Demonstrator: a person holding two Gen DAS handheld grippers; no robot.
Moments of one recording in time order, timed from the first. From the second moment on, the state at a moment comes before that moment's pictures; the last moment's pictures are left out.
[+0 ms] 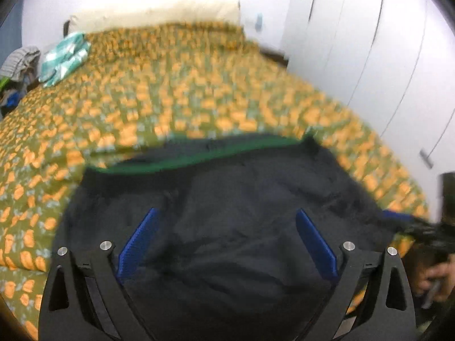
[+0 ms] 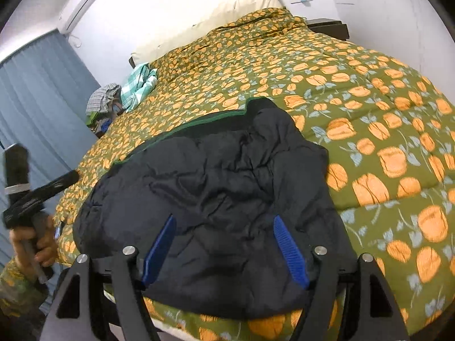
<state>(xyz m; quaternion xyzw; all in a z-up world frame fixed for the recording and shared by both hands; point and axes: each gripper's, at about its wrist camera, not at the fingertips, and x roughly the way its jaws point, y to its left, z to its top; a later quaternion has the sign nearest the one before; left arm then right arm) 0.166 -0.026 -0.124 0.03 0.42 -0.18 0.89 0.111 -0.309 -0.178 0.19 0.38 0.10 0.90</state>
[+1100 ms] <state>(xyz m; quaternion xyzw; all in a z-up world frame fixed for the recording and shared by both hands) 0.109 -0.053 -0.162 0.04 0.48 -0.30 0.82 0.135 -0.312 -0.177 0.32 0.36 0.14 0.86</state>
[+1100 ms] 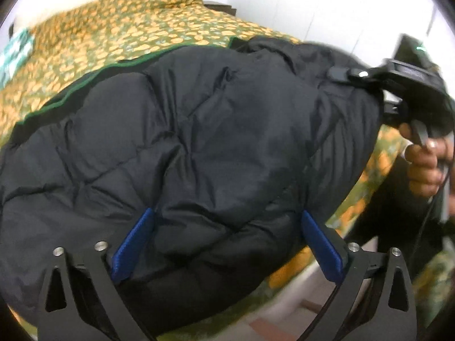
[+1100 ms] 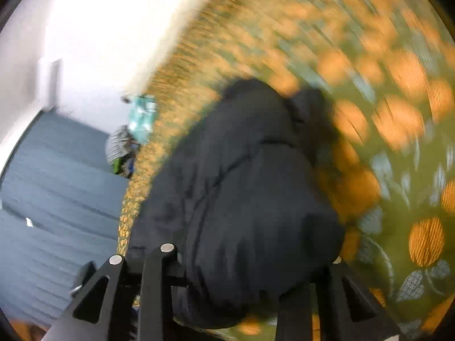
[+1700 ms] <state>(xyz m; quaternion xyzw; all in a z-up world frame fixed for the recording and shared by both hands) 0.203 -0.088 0.042 0.17 0.45 -0.40 0.78 0.084 -0.053 -0.071 -0.18 0.22 0.31 0.91</state>
